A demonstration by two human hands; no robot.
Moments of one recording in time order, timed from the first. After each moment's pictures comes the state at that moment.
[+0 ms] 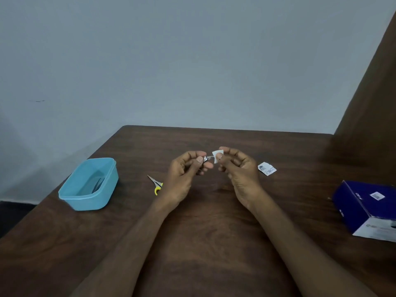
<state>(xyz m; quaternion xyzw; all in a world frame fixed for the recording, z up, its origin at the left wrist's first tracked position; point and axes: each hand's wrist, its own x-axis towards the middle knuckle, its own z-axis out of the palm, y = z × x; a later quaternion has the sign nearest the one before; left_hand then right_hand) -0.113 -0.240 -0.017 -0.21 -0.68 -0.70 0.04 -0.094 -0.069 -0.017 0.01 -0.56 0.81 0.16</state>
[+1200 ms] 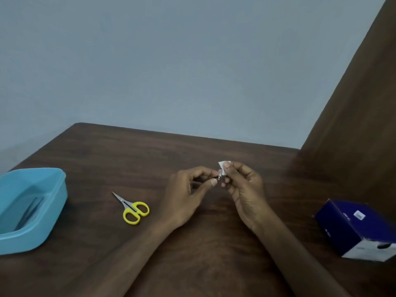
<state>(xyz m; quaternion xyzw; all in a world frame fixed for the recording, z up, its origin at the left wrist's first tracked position) -0.135 -0.214 -0.026 -0.32 -0.73 -0.60 0.08 -0.102 -0.045 -0.015 -0.03 -0.56 0.80 0.20</state>
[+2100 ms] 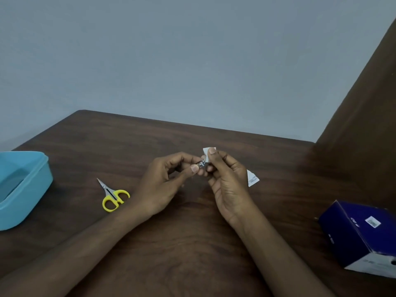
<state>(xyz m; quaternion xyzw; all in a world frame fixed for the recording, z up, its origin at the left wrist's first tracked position) -0.140 -0.215 -0.030 -0.31 -0.72 -0.62 0.05 -0.114 -0.050 -0.022 -0.02 -0.49 0.86 0.14</state>
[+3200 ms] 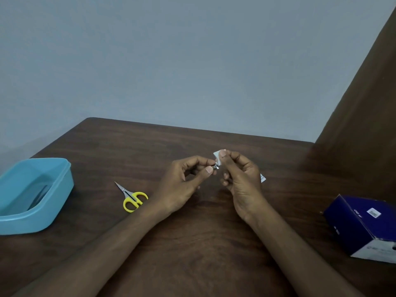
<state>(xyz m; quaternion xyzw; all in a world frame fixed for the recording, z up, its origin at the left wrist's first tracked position) -0.143 -0.215 -0.033 -0.30 -0.70 -0.65 0.01 -0.107 -0.049 -0.020 -0.06 -0.58 0.79 0.19</state>
